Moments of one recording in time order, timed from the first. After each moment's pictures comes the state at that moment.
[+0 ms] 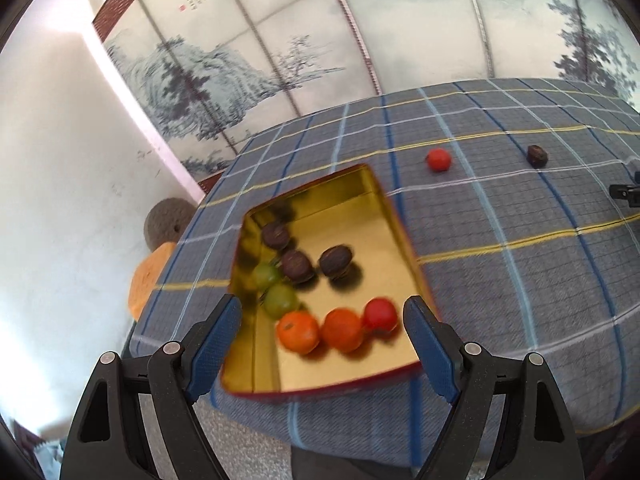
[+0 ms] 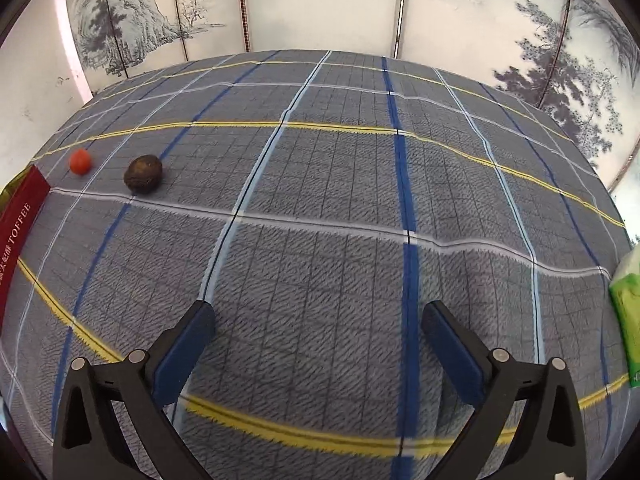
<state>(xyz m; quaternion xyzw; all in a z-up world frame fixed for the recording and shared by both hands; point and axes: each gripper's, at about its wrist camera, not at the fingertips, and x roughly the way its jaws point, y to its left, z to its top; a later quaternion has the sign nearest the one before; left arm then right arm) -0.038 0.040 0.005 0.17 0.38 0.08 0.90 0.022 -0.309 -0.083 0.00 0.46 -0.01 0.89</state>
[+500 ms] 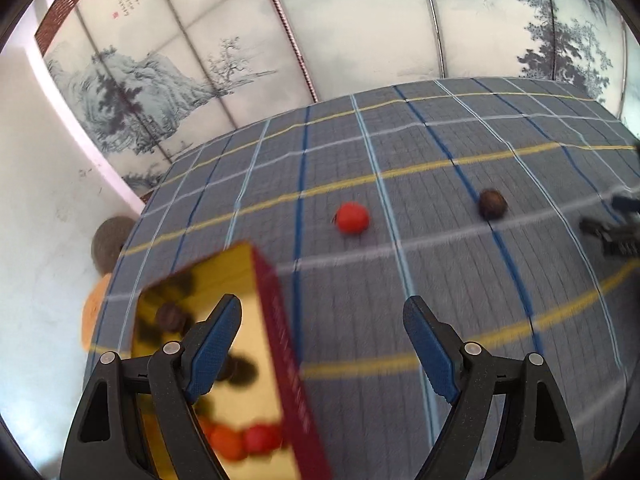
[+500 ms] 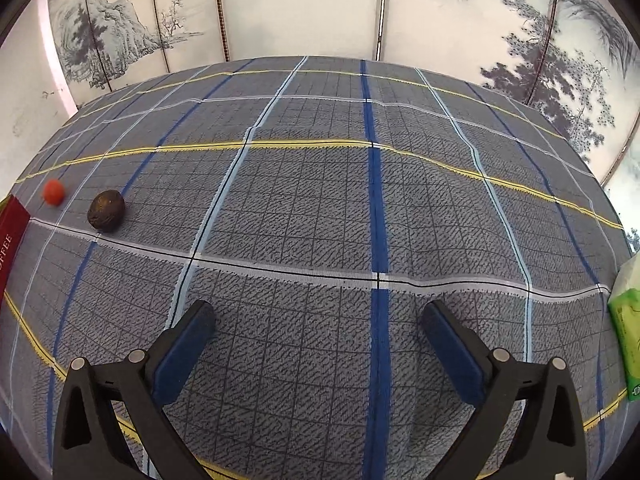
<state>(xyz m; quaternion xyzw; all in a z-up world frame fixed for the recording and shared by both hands) 0.083 -0.045 0.001 0.17 0.42 0.00 0.89 0.048 -0.324 -0.082 0.01 0.46 -0.04 0.89</state>
